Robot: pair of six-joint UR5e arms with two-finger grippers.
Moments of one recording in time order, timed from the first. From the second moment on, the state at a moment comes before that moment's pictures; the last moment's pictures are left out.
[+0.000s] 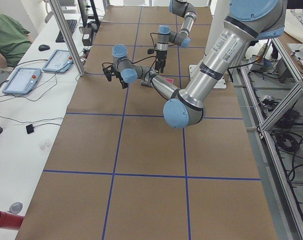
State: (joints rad) left arm -0.90 -2.18 -1.46 -2.00 -2.16 -1.63; right arm 0.38 -0.85 1.54 -1.03 1.83 1.81
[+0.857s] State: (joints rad) left arm -0.90 -2.18 -1.46 -2.00 -2.16 -1.63; right arm 0.35 -0.85 1.51 -1.04 1.82 2.05
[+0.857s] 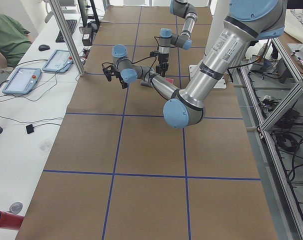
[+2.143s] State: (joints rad) left arm -0.90 -2.18 -1.46 -2.00 -2.16 -1.63; right arm 0.35 -0.87 1.52 -1.04 1.83 2.06
